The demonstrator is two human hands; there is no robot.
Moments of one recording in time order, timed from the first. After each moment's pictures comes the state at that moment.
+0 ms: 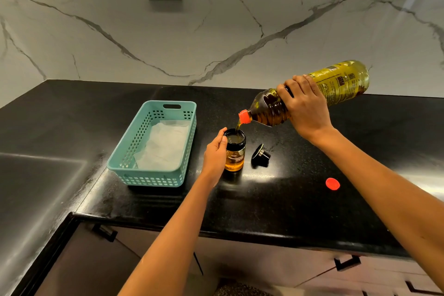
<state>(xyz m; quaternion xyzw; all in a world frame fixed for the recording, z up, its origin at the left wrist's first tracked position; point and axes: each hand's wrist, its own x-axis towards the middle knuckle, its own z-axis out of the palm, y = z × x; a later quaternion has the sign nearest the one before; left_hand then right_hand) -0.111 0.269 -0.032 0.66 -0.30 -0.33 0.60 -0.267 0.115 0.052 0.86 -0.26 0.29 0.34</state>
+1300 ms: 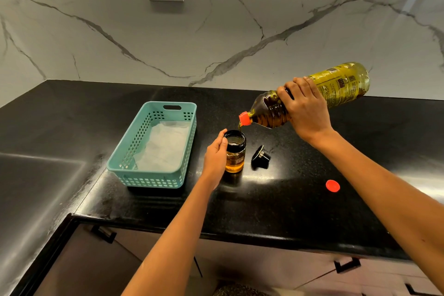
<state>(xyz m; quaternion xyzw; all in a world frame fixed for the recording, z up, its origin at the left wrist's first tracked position) -0.113 0.270 -0.032 0.65 -0.30 -0.33 0.61 -0.266 0.114 0.049 0.85 -0.26 0.29 0.35</state>
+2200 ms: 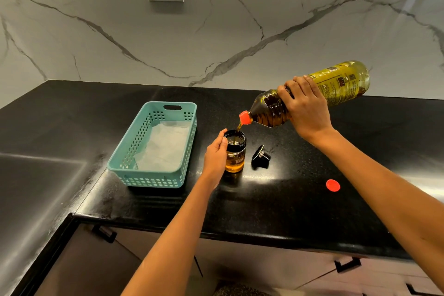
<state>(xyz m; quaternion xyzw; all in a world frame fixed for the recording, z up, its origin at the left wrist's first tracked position) -0.115 0.273 -0.027 0.65 -0.29 -0.34 0.62 -0.266 0.113 0.051 0.86 -0.26 0.29 0.34</state>
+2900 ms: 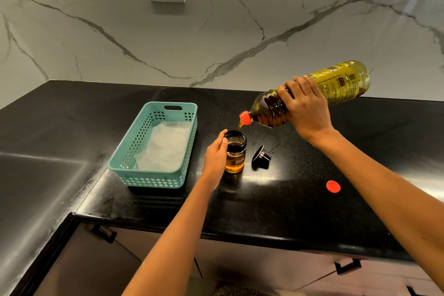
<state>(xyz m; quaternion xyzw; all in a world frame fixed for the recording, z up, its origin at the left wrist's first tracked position) -0.117 0.276 -0.022 0.65 -0.28 -0.35 0.62 -0.266 0.113 0.052 0.86 -0.25 0.29 0.34</state>
